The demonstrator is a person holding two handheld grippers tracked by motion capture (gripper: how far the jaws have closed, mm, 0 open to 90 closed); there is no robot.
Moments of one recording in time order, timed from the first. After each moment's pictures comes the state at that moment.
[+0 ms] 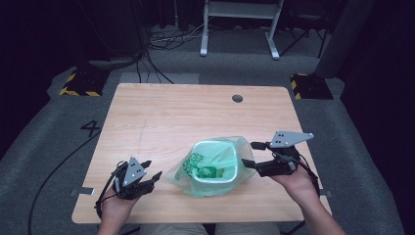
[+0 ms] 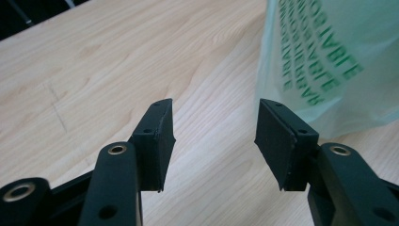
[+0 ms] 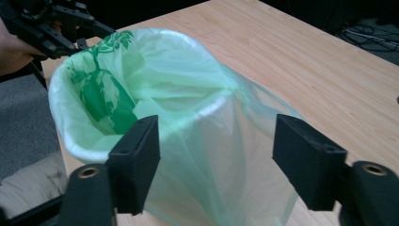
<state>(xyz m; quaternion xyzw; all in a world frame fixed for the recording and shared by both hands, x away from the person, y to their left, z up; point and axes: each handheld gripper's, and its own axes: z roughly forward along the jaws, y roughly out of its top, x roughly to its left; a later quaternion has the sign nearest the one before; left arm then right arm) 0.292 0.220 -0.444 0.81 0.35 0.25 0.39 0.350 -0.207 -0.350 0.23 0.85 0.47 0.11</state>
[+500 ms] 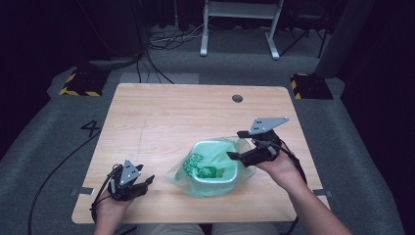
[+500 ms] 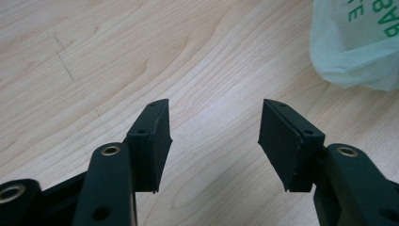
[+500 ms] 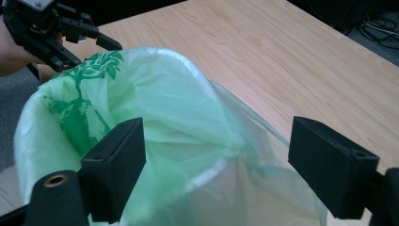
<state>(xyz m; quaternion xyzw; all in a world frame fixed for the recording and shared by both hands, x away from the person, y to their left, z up) 0.298 0.241 -0.471 0.82 0.38 0.24 0.36 0.382 -0.164 -0.341 0.21 0.87 0.43 0.10</state>
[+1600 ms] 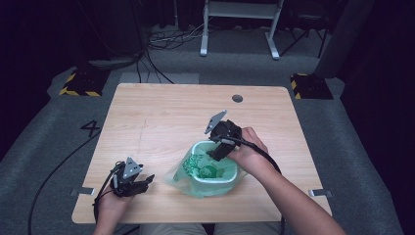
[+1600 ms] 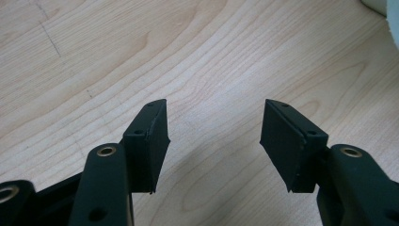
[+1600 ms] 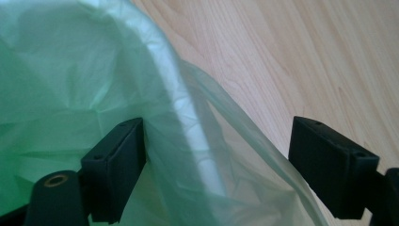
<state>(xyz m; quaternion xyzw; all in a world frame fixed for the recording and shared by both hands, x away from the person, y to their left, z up) 0.315 0.244 -0.486 0.83 0.40 0.21 0.34 0.426 -0.070 -0.367 0.14 0.96 0.22 0.13</state>
